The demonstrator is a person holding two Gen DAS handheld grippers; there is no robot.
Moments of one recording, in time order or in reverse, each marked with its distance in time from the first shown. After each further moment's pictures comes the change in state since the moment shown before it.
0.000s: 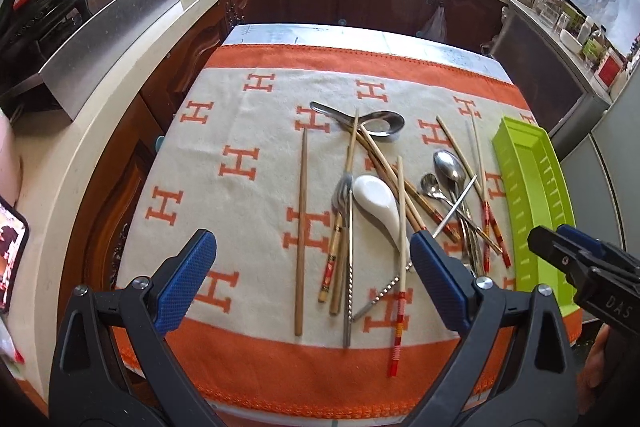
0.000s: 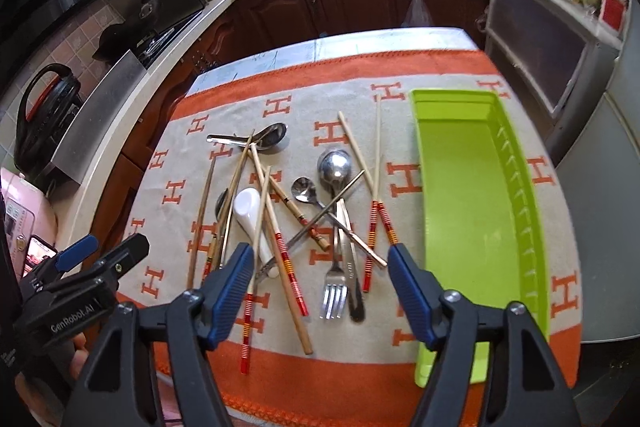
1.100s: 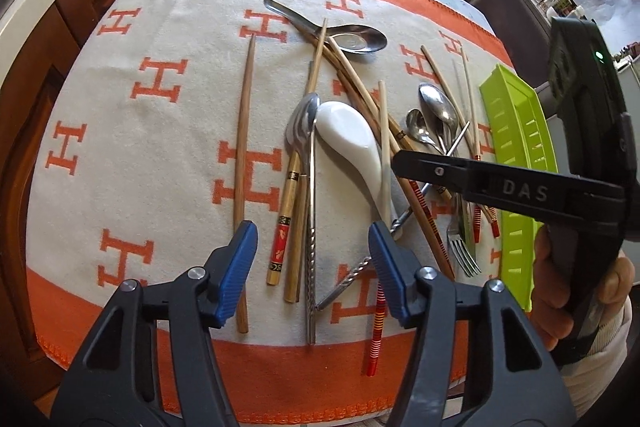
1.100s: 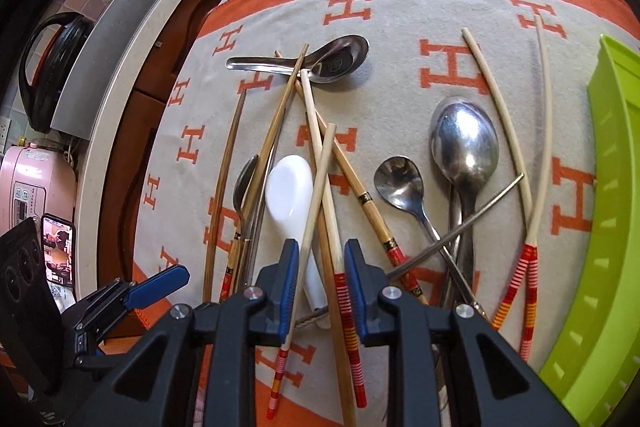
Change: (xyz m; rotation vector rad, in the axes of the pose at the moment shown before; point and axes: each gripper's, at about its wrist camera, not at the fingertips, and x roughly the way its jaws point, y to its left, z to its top) left arm 0.093 -0.009 -0.030 -0.042 0.250 -0.217; right arm 0.147 0.027 0.036 -0.091 0.353 0.228
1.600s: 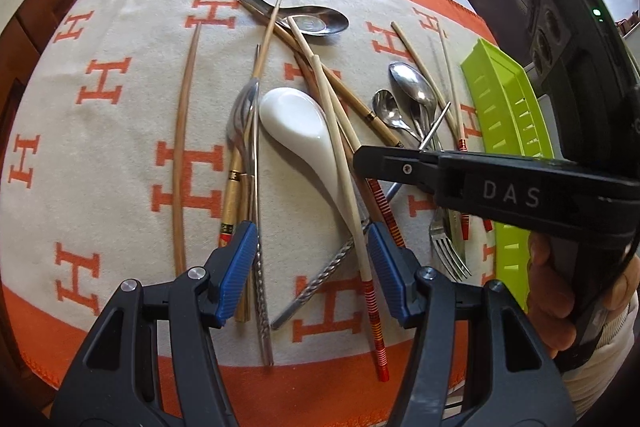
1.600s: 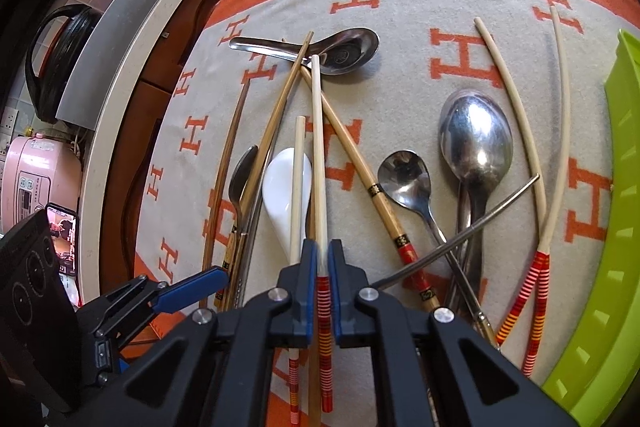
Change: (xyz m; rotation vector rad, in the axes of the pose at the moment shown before) left arm 0.030 -0.026 0.002 0.051 0.029 -0.044; right arm 0.003 -0.003 -0.003 -0.031 0.004 0.040
